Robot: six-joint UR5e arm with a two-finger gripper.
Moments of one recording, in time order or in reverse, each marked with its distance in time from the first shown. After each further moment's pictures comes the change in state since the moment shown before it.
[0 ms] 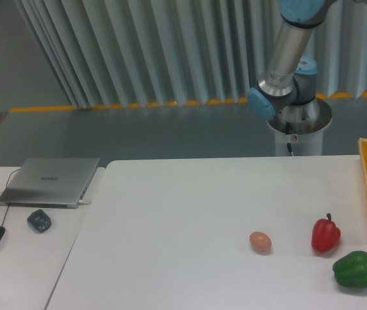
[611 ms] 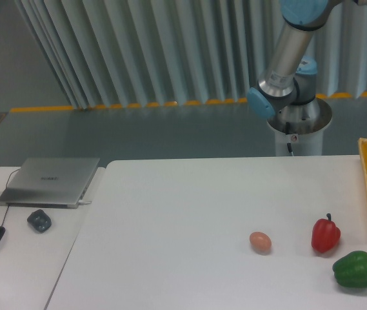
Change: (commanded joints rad) arm -0.006 -0.002 -0.003 -0.002 0.005 0.000
